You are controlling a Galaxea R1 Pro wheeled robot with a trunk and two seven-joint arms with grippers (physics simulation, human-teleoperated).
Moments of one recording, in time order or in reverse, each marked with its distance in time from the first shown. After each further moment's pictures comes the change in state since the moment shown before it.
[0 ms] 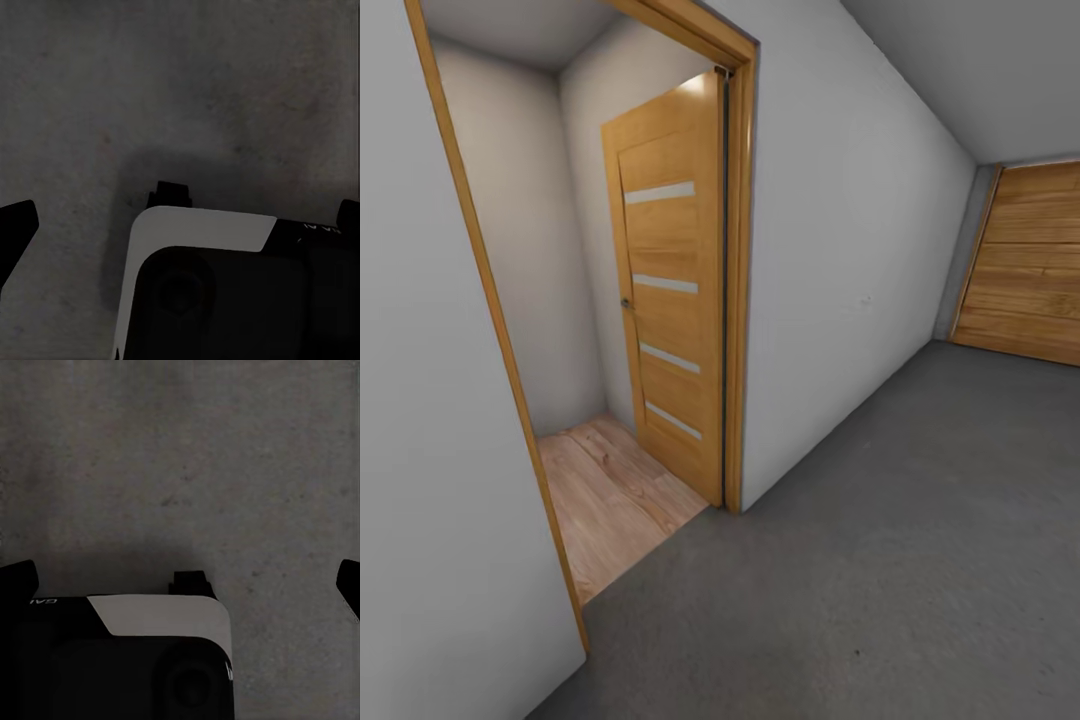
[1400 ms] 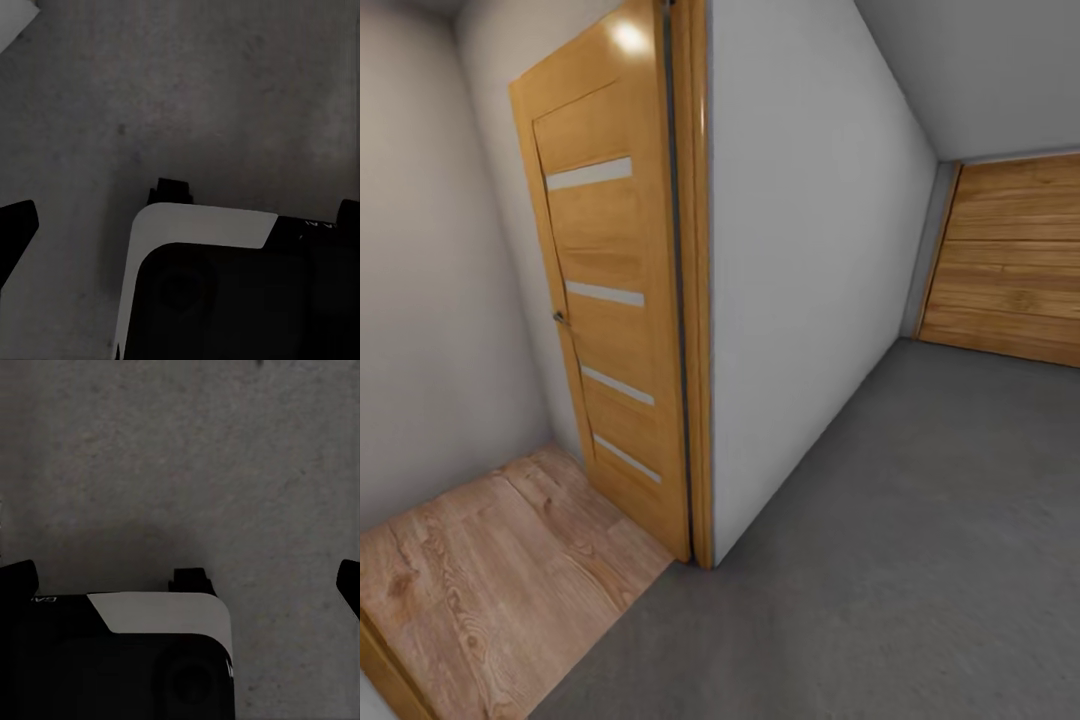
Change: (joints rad) left arm 0.000 0.000 0.000 0.000 0.000 0.000 0.000; right arm 0.000 -0.002 -0.002 -0.001 -0.006 0.000 0.000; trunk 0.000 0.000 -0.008
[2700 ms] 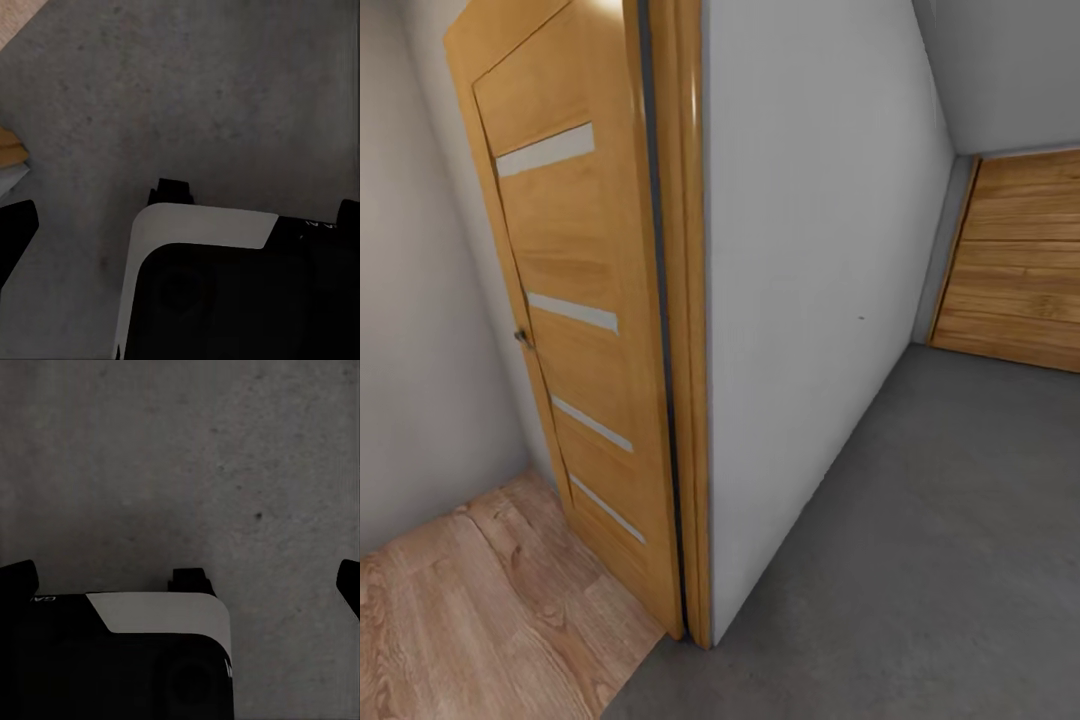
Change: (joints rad) left arm 0.000 0.000 0.000 0.000 0.000 -0.001 0.001; right arm 0.000 0.000 0.001 0.001 0.004 0.000 0.000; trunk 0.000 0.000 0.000
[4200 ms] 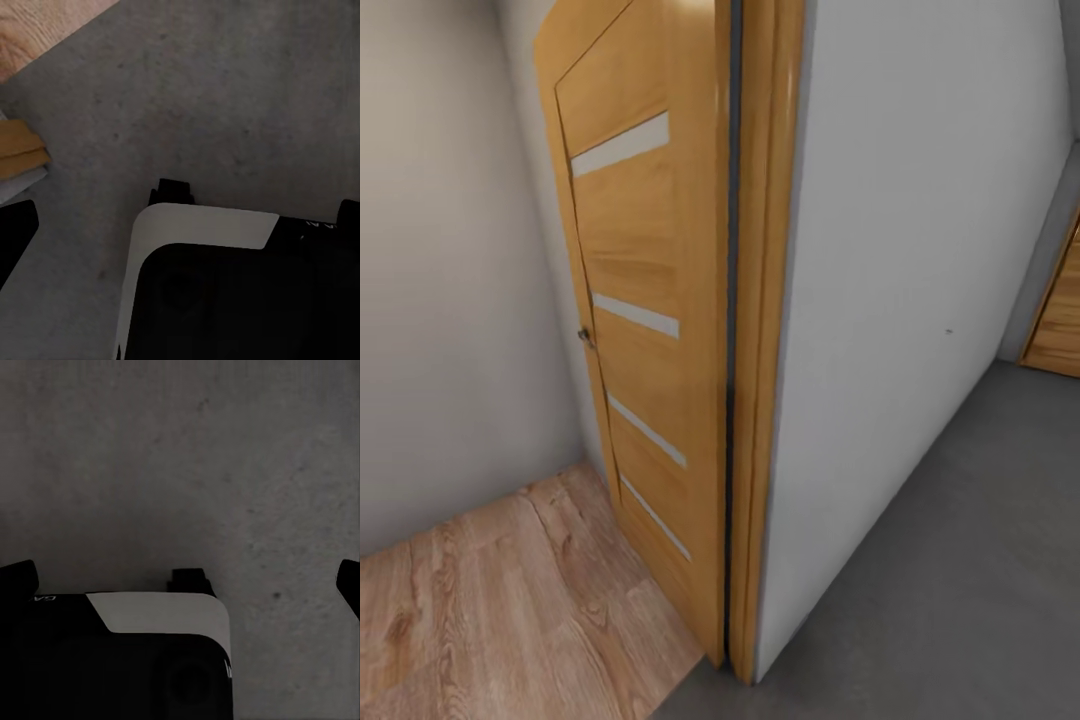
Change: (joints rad) left arm 0.000 0.000 0.000 0.000 0.000 0.000 0.002; right arm 0.000 0.002 0.001 -0.001 0.006 0.000 -0.002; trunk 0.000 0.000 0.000
